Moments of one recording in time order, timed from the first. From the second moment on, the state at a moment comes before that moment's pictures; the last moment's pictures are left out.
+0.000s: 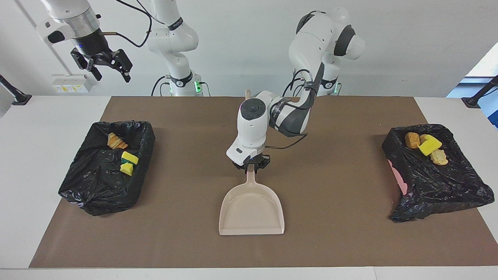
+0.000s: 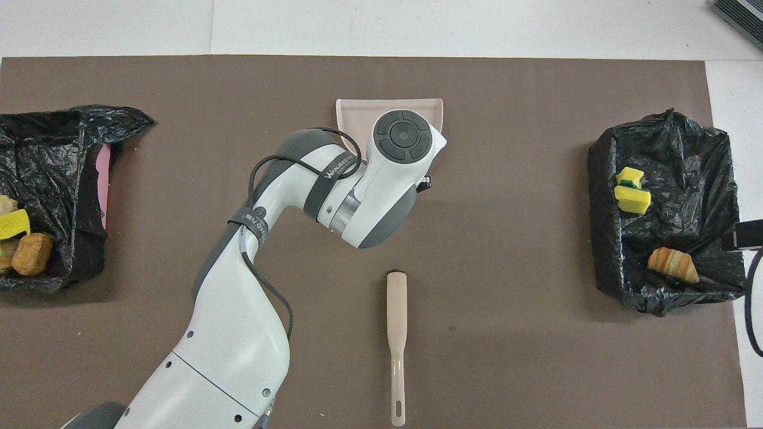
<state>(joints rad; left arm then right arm) -0.67 0.73 -0.02 -1.18 0.04 1.95 -0.66 0.07 -0.16 -0.17 -1.63 0.00 1.44 0.03</state>
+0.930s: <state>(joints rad) -0.43 0.03 0.00 -1.64 0.04 1.74 -0.28 0.09 -0.16 -0.17 -1.63 0.00 1.44 0.03</state>
